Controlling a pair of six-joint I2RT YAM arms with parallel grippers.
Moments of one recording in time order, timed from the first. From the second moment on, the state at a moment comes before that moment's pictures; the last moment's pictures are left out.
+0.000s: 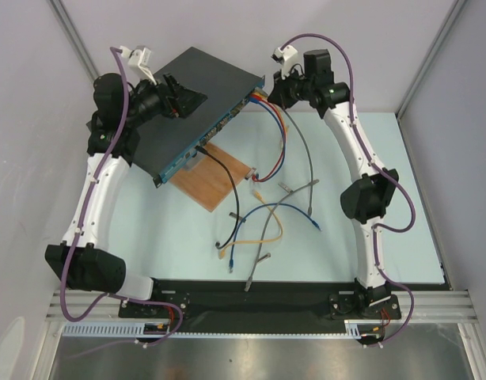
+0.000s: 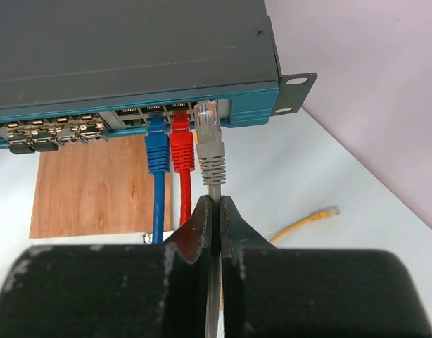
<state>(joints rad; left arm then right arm) -0.09 1.44 1.60 -0.18 0.67 -0.40 0.34 2.24 2.51 -0.70 -0.48 -0.21</state>
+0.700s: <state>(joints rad) -0.47 1.15 1.34 -0.62 0.12 0.77 0.32 2.23 2.51 -0.71 -0.53 -0.14</state>
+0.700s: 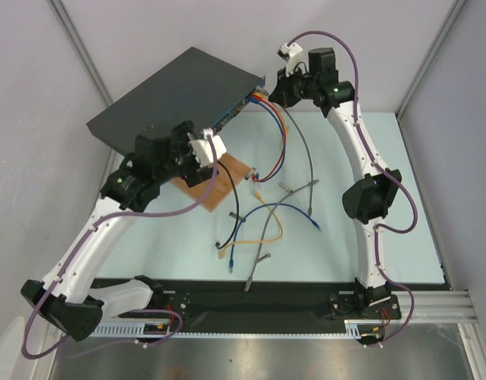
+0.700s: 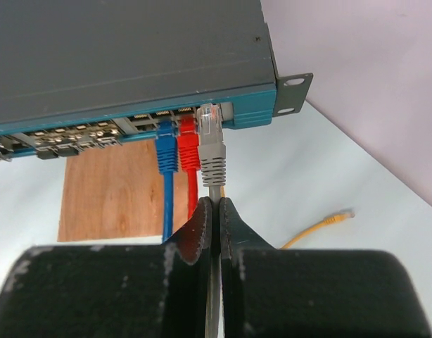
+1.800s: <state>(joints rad) -0.61 1.03 0.74 0.21 -0.35 1.40 0.32 2.21 2.51 -0.75 -0.53 -0.02</state>
